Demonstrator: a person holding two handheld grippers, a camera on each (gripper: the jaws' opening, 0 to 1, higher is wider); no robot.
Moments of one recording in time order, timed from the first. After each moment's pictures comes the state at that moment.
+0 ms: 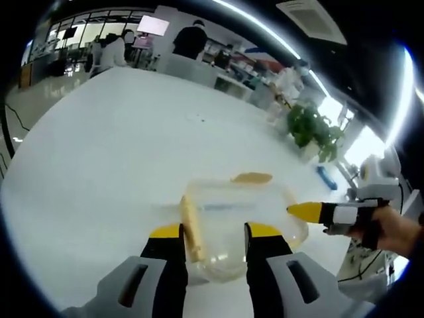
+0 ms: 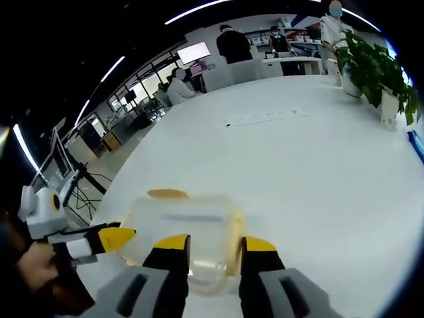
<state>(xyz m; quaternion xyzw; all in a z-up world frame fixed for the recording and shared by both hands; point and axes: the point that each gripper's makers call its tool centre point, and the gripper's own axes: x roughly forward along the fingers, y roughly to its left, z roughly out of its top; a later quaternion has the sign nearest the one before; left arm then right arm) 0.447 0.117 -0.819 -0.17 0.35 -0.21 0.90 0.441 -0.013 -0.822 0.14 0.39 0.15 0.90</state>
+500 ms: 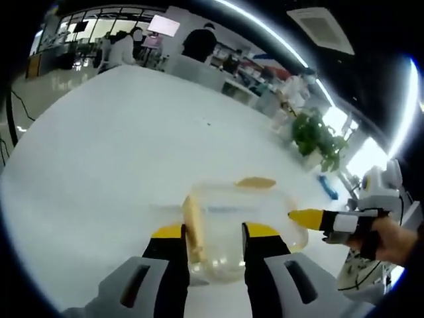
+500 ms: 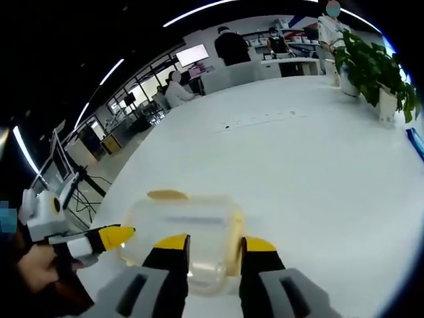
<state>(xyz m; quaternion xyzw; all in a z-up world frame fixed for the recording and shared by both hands) 0.447 0.122 -0.818 -0.18 0.34 -0.20 0.90 0.442 -0.017 -0.820 0.15 0.38 0.15 0.90</state>
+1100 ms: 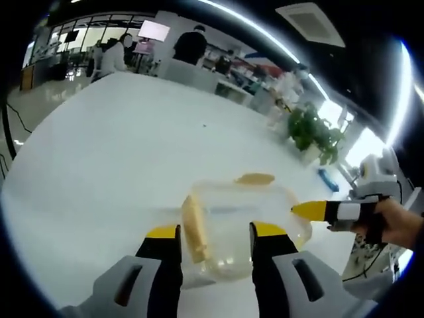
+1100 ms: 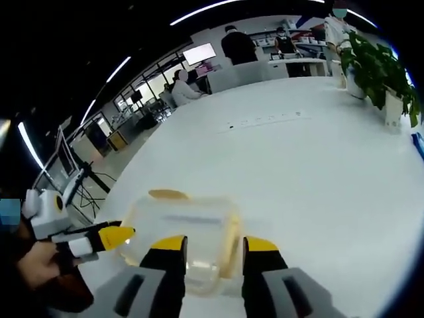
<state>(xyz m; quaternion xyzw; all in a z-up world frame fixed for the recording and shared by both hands) 0.447 0.122 -0.817 -0.15 0.32 -0.21 0.91 0.441 -0.019 -0.819 0.14 0.38 0.17 0.90</state>
